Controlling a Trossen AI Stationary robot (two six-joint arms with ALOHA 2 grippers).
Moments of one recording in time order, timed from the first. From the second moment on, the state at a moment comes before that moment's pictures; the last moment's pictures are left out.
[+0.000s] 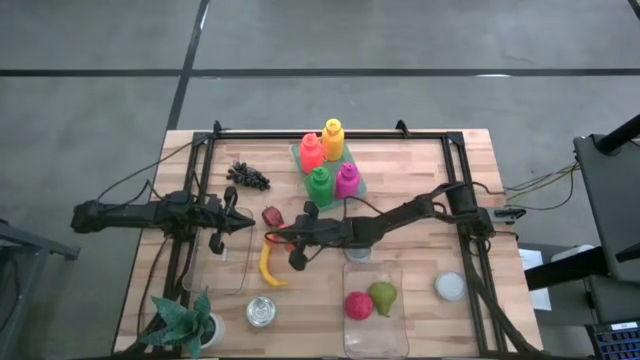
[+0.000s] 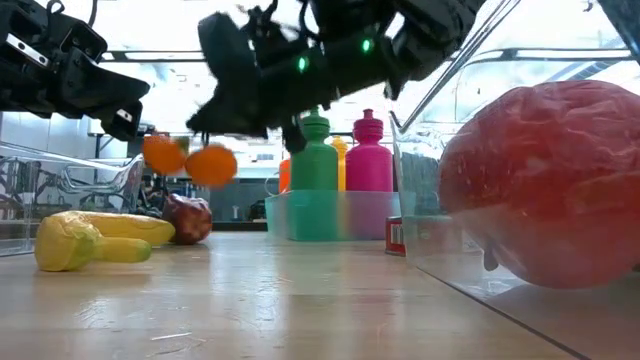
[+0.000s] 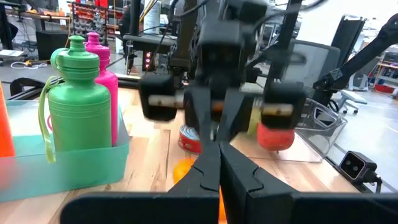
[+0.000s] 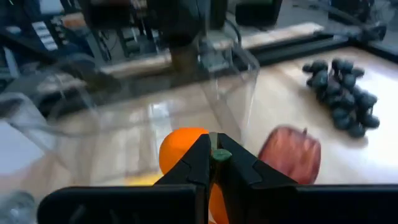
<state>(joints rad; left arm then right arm) 0.00 0.09 0.00 0.04 0.12 -0.15 0.15 2.12 1.33 0.53 0.31 0.28</state>
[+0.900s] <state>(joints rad) 0.00 0.10 0.00 0.04 0.12 -0.15 0.27 1.36 1.30 -0.21 -0.03 0.21</state>
